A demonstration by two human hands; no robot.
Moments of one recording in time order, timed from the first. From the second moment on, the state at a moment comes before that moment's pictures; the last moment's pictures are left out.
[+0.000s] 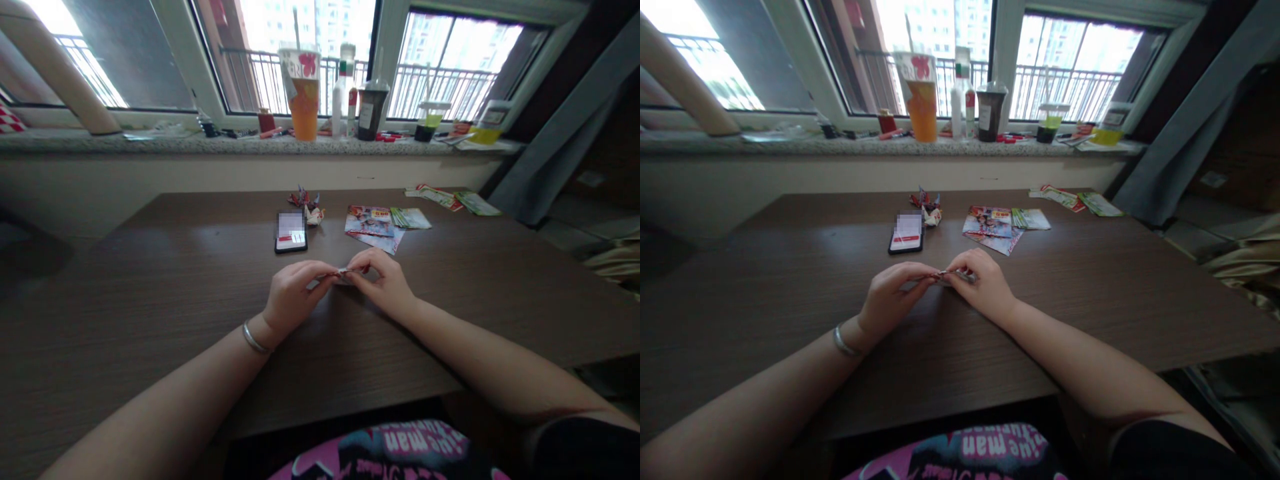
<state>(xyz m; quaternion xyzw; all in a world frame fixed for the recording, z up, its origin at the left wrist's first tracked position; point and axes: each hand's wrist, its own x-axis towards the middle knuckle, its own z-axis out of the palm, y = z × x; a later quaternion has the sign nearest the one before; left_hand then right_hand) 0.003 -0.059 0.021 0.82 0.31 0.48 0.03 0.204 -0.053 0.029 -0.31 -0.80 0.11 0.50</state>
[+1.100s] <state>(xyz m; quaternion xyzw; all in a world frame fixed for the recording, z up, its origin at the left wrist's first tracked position) 0.004 -0.056 0.021 0.80 0.32 0.50 0.08 0.208 -0.051 0.029 -0.31 -0.81 0.10 0.48</state>
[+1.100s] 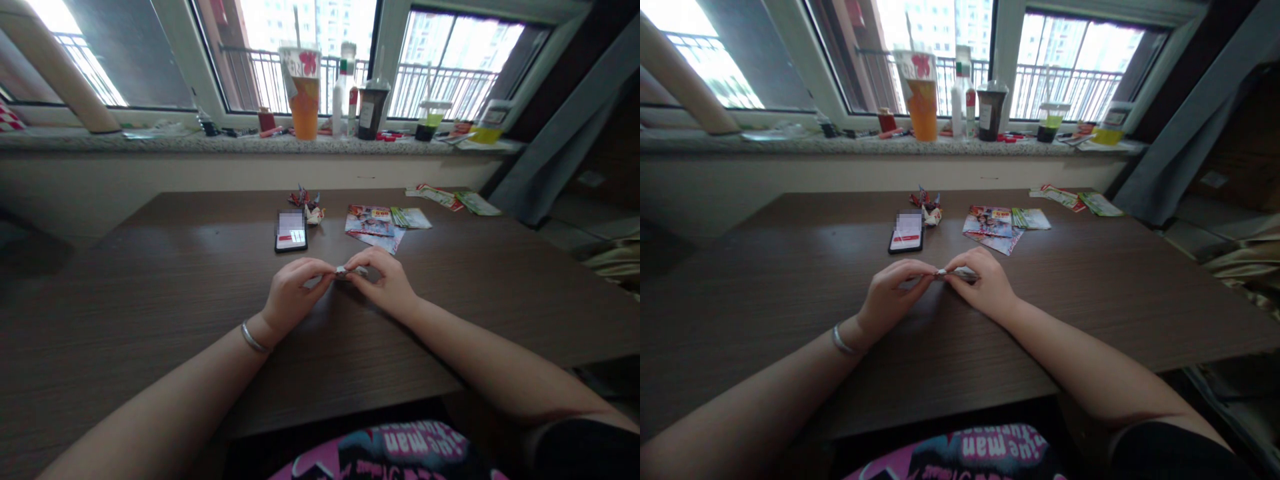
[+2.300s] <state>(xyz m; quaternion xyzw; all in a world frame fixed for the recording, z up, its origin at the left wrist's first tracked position) 0.005 -0.056 0.018 0.84 0.31 0.45 0.02 0.203 -0.051 0.028 -0.28 -0.85 0.08 0.45</state>
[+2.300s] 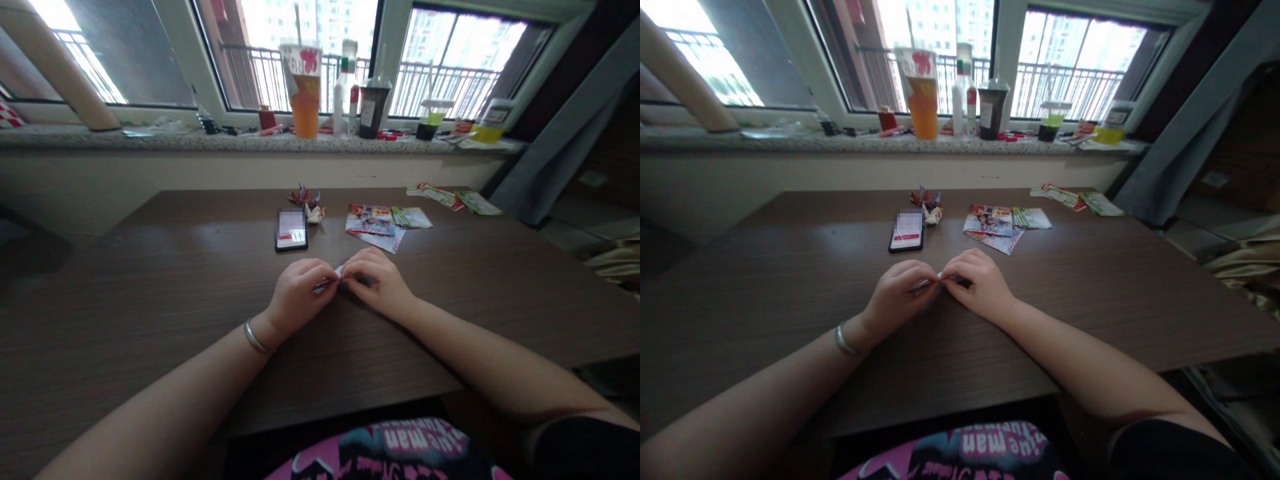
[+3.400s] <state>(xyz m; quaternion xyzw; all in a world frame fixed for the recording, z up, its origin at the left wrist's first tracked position) 0.004 -0.056 0.024 0.87 0.33 0.36 -0.09 0.203 -0.049 0.023 -0.34 -0.84 0.04 0.41</state>
